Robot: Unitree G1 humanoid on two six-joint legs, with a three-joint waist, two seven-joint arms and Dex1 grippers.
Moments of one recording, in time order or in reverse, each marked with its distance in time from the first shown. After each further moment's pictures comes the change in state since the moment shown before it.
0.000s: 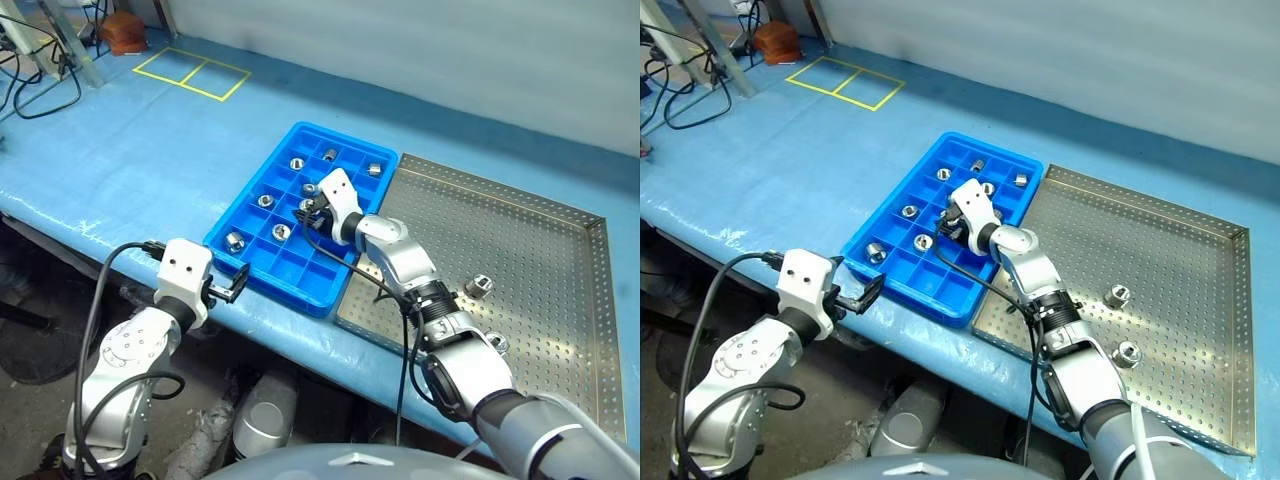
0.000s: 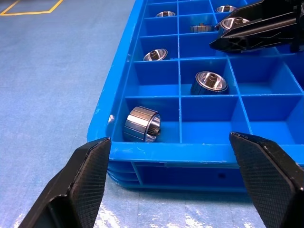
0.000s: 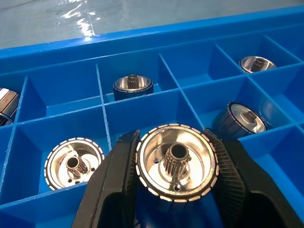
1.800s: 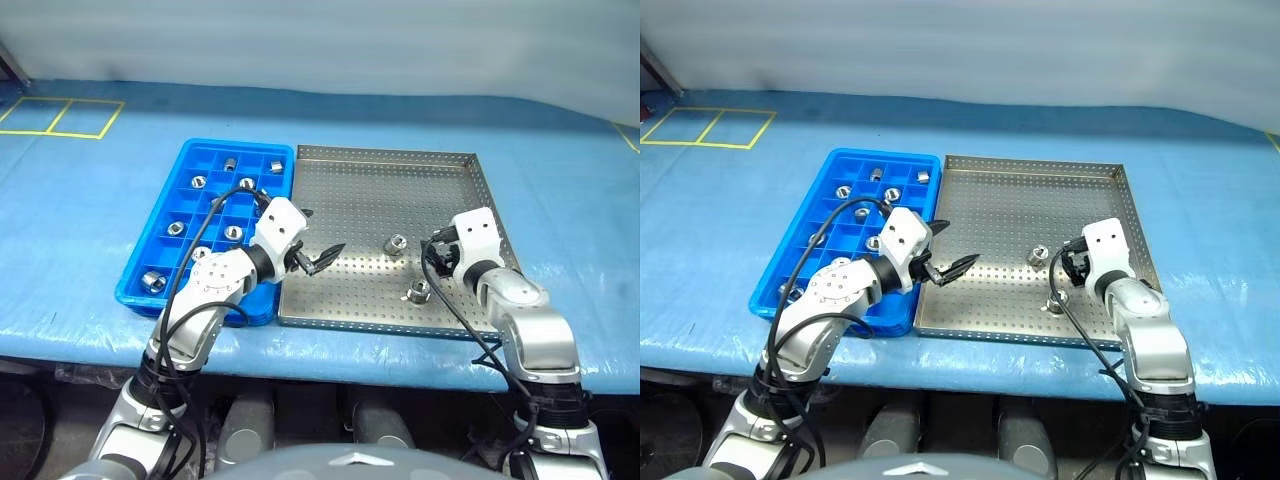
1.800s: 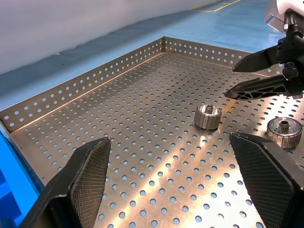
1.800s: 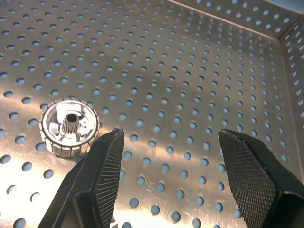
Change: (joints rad) left arm -0.443 -0.051 -0.326 0.349 -0.021 -0.179 -0.206; right arm 0.535 -0.305 -0.301 -0.822 0.016 0.520 -0.246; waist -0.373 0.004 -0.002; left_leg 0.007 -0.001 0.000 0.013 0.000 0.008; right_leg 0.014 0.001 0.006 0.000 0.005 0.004
